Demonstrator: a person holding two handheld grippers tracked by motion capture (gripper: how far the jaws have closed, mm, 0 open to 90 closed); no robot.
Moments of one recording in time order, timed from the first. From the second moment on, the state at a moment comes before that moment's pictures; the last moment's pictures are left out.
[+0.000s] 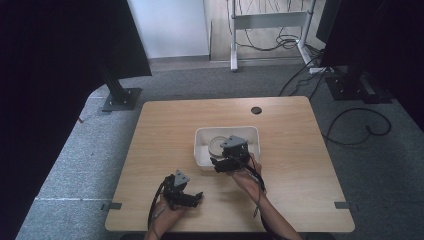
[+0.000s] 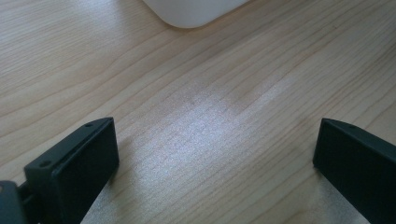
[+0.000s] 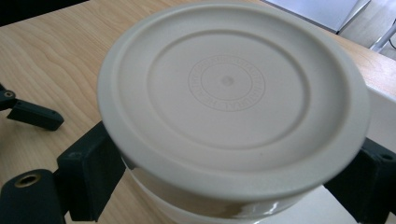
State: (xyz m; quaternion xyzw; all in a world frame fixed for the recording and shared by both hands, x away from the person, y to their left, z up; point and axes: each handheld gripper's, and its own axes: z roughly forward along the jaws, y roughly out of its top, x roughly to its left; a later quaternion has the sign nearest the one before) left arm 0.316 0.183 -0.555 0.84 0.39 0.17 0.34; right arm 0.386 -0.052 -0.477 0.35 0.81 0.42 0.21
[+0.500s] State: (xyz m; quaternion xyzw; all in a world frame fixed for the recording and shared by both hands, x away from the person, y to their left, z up) left arm 0.316 0.183 -0.555 0.84 0.39 0.17 0.34; right arm 0.405 -0.032 -0.491 0.36 0.81 0.41 0.22
